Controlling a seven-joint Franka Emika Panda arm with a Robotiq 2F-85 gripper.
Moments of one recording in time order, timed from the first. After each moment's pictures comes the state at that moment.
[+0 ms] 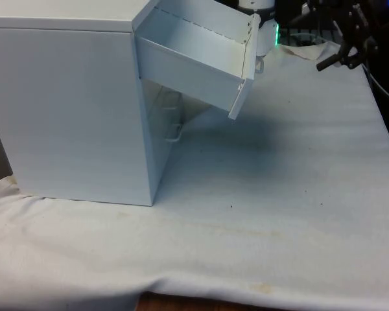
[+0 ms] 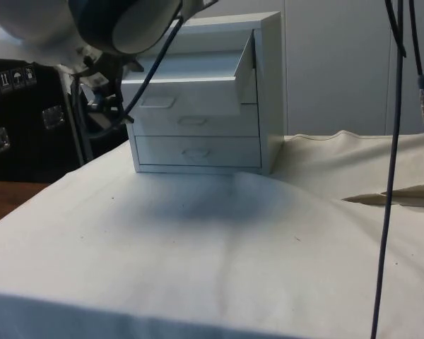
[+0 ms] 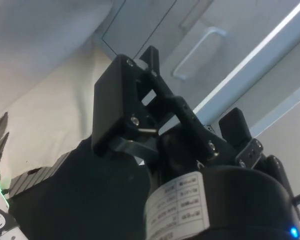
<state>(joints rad) 0.87 0.53 -0.47 -1.63 -0.64 1.69 0.66</state>
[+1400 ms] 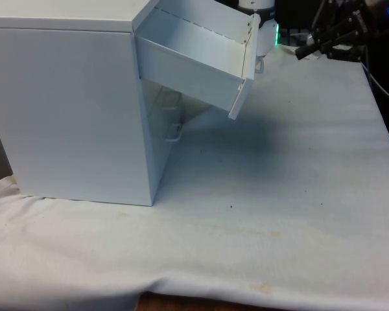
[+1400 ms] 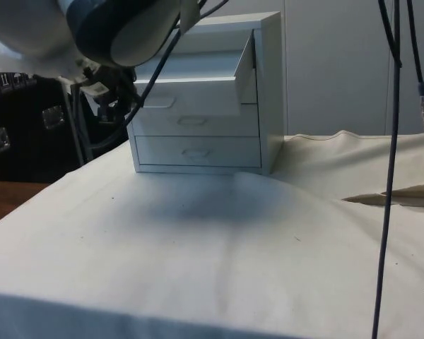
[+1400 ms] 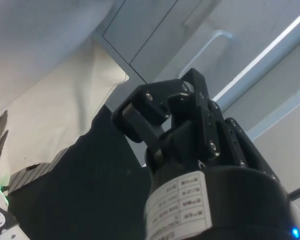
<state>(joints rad) 0.86 0.57 -0.46 -1.62 -0.64 1.67 0.68</state>
